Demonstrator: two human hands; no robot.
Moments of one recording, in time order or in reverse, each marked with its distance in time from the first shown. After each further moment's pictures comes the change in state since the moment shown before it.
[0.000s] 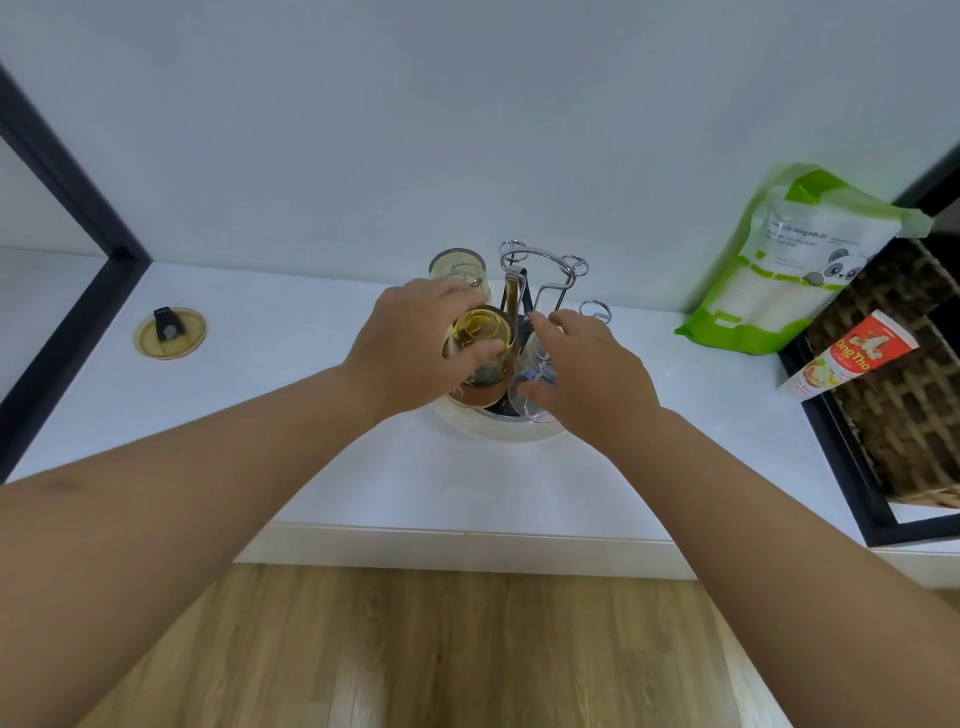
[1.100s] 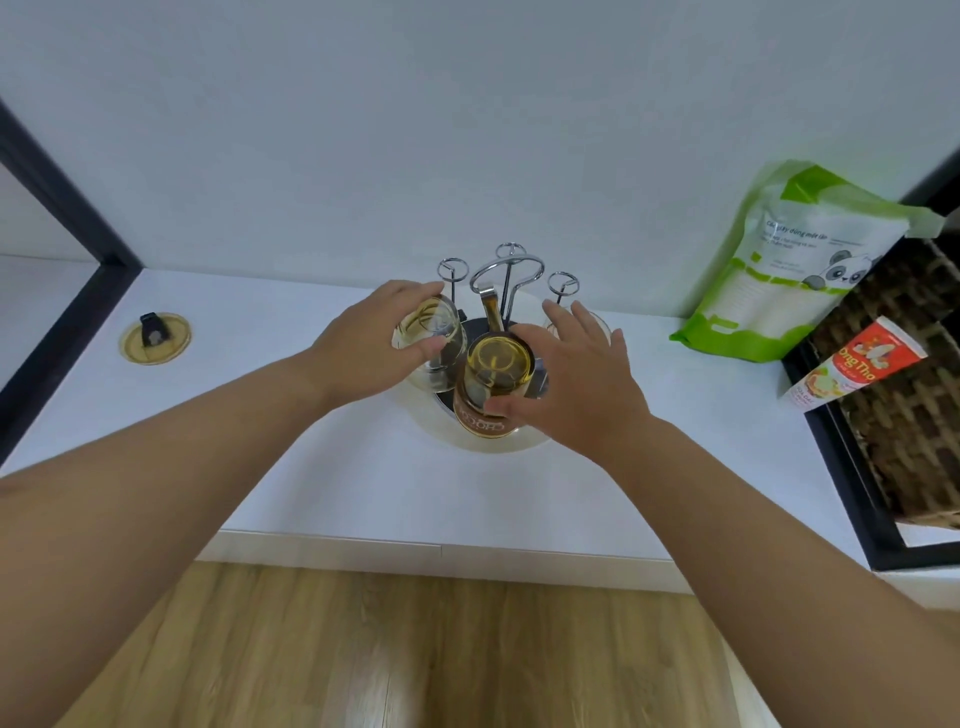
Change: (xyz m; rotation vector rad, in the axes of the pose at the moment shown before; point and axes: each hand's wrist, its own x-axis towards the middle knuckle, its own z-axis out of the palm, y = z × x) left_hand 0.013 -0.012 0.001 -0.202 -0.205 -0.226; right_hand 0.003 0.031 0.002 0.172 -0.036 -0.021
